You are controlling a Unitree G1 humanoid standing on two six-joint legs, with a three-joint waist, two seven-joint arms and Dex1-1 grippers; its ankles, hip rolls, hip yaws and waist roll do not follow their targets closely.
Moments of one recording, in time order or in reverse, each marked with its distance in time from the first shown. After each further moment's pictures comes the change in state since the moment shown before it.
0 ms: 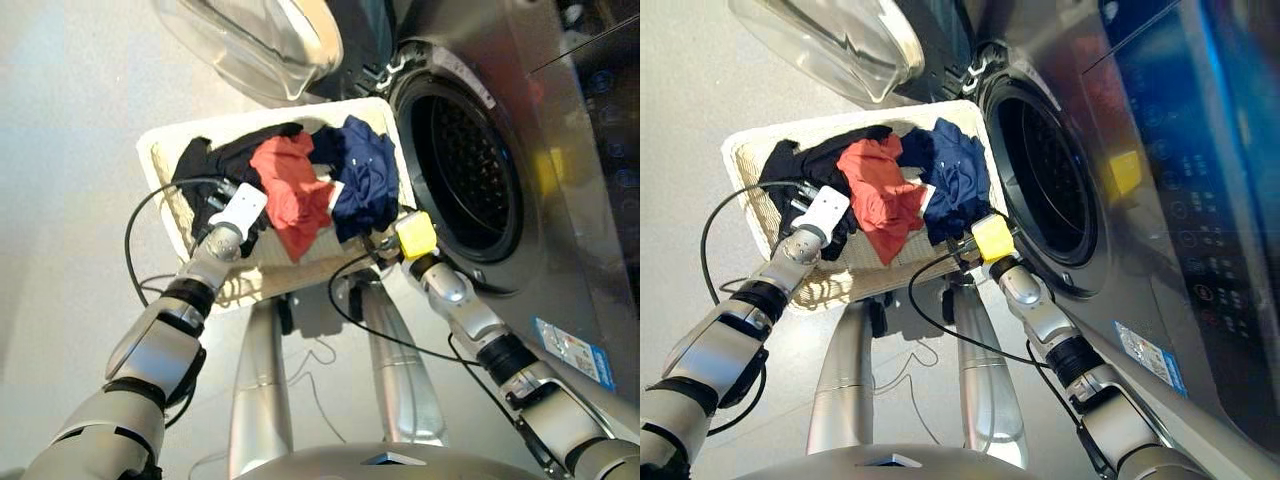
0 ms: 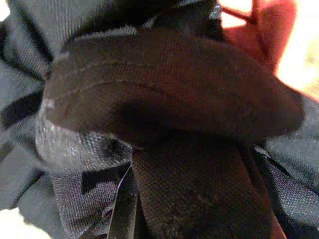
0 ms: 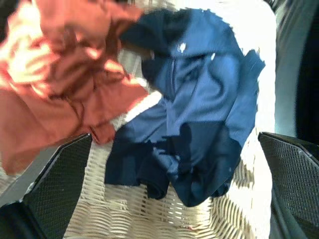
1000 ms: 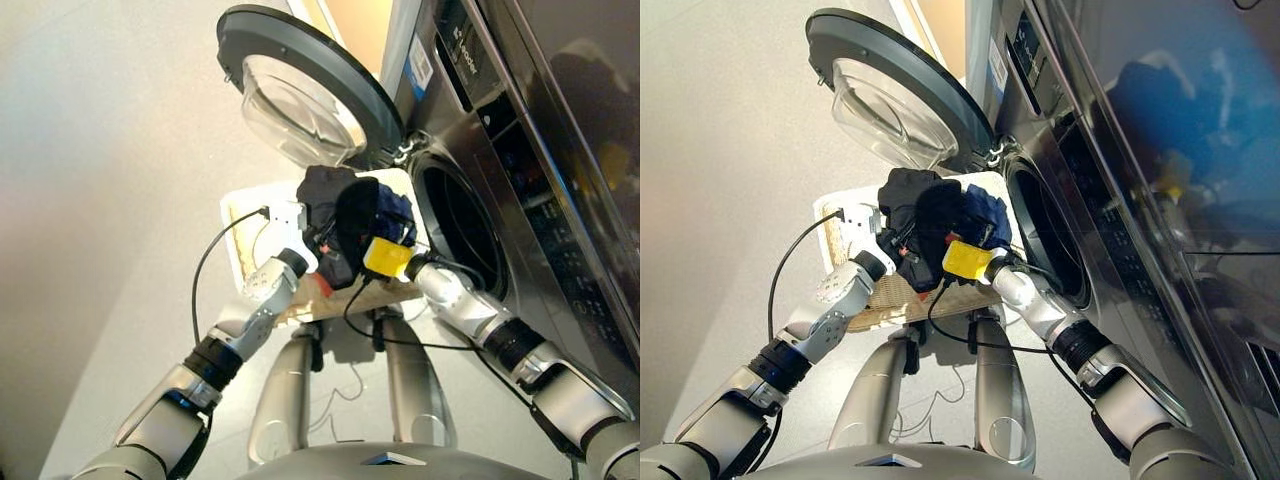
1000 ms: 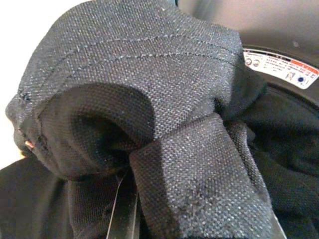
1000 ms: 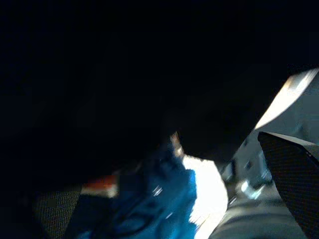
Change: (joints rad) left arm 0.247 -0.084 -0.086 -0.812 -0.740 -0.034 -0.148; right arm -0.231 -0.112 0.231 0.014 -0.636 0.022 -0.056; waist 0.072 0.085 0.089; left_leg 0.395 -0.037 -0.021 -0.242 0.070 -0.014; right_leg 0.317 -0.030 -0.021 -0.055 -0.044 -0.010
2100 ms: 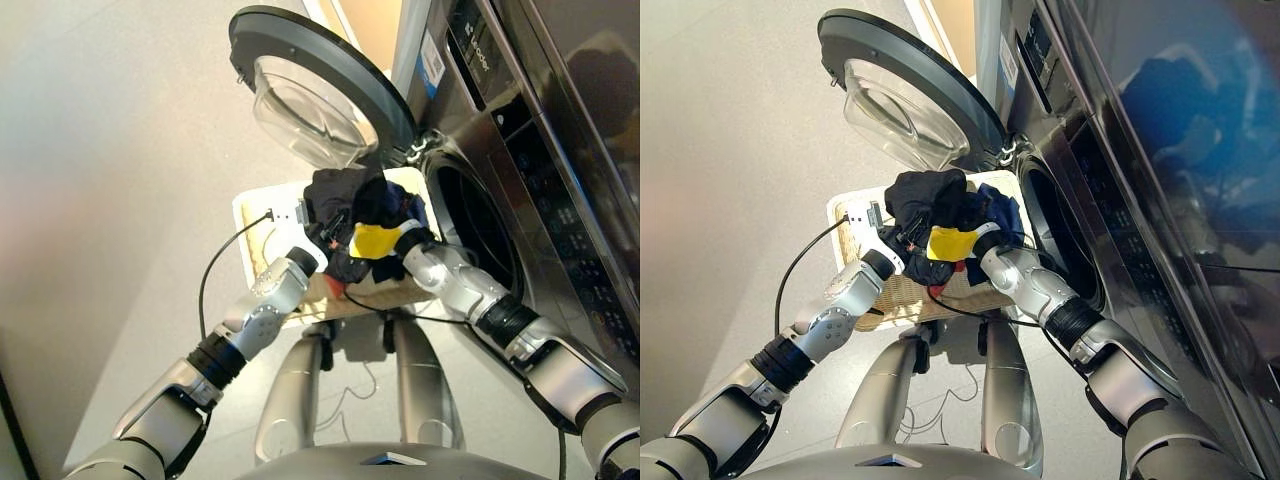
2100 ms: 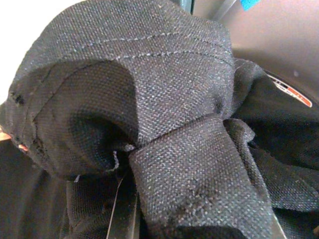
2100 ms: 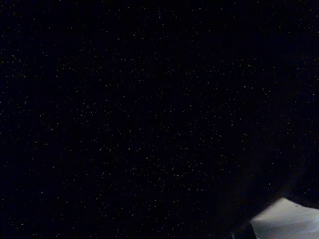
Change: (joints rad) left arm -0.028 0.024 -0.074 -0.047 -0.249 -0.004 0.035; right arm -0.074 0.020 0.027 0.011 -0.107 0.013 -0.167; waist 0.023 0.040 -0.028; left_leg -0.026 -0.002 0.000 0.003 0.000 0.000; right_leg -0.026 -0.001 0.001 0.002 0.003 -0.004
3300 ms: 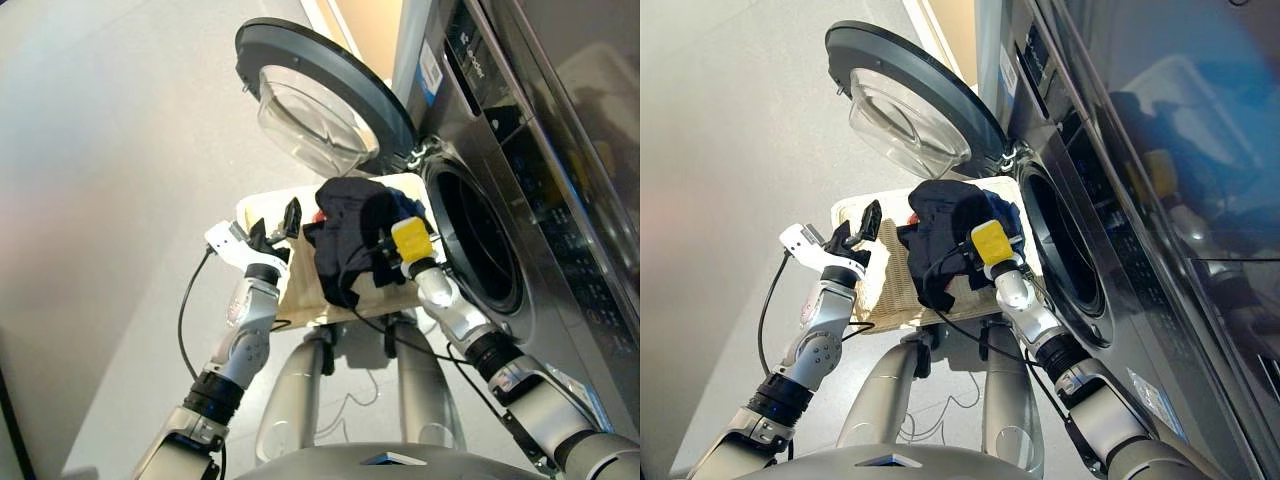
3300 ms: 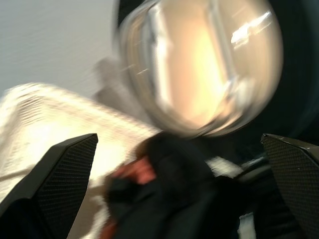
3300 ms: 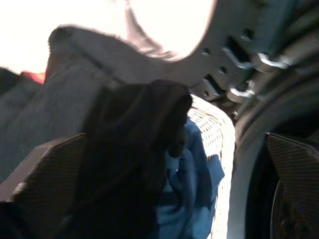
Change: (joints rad) left arm 0.263 -0.132 0.300 0.099 0.240 -0.156 0.130; right arm 0.143 0.105 -0.195 0.168 0.479 0.019 -0.018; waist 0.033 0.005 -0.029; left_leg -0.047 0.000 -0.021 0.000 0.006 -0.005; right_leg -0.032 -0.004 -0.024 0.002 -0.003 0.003
